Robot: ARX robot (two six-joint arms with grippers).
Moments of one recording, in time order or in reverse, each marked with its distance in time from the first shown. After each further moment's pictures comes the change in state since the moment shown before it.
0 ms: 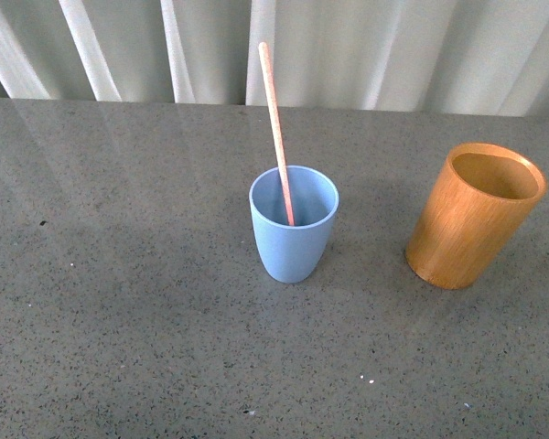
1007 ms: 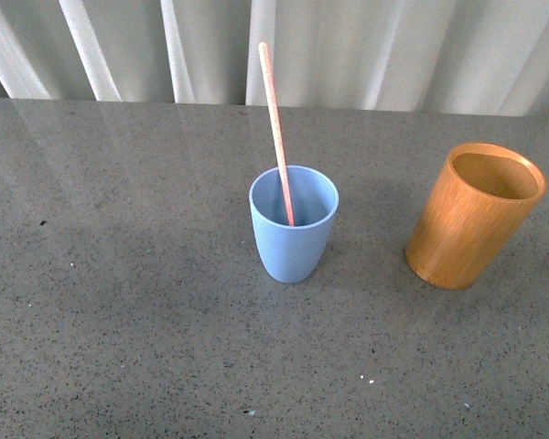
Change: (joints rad) left arm 0.000 0.000 0.000 0.000 0.000 0.000; right arm 0.000 0.000 0.000 0.000 0.000 0.004
